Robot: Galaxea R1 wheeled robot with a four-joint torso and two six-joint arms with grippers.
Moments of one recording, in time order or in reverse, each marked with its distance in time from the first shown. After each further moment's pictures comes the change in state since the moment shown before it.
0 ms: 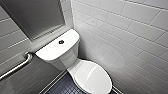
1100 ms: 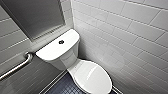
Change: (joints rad) left arm 0.119 0.201 -0.162 -0.159 -0.132 0.228; right arm 0.353 -0.319 0.324 0.001 0.000 0.023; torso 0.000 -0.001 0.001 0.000
